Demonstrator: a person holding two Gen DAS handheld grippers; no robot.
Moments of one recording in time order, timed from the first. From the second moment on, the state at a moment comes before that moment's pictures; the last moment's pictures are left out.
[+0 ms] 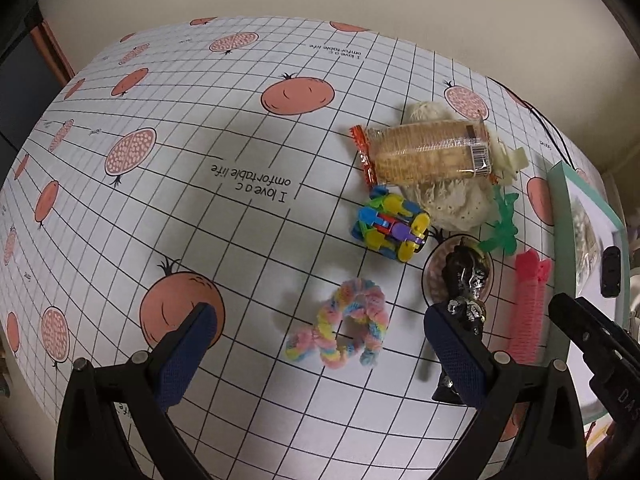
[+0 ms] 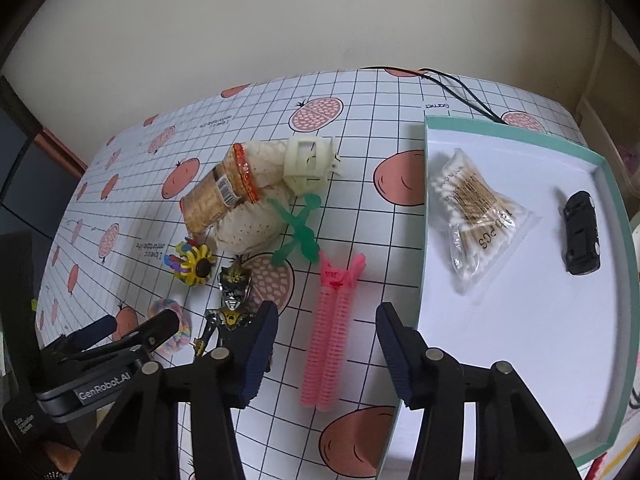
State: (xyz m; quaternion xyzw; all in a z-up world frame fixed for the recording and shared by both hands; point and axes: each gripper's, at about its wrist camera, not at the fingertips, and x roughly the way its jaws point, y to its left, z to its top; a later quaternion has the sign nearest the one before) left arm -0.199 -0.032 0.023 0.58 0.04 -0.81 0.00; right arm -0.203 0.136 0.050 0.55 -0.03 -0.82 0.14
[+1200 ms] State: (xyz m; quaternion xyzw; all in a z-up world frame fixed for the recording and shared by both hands) left arm -0.203 -0.037 -0.008 0.61 0.03 -0.79 0.01; right arm -0.201 0.121 0.014 0.58 0.02 -0.80 0.13
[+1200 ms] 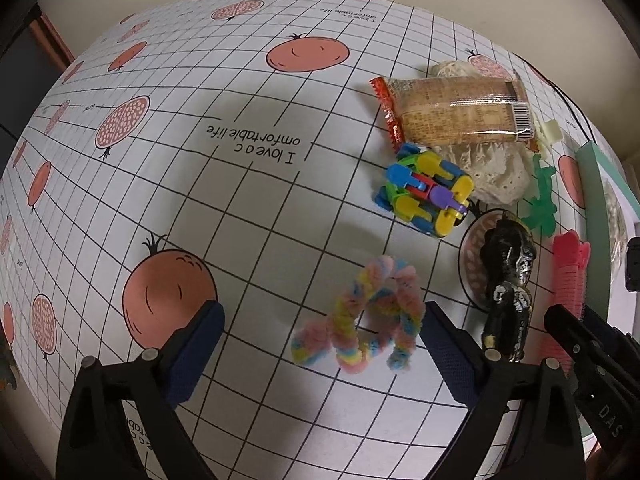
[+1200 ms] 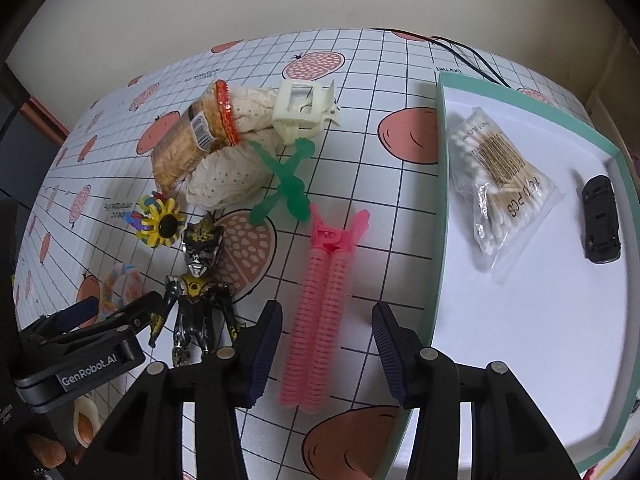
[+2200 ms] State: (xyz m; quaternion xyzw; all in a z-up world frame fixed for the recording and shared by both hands) left arm -0.203 -0.046 0.001 0.59 0.03 -0.80 0.02; right arm -0.203 0.119 0.012 0.58 0.04 -0.81 0.13
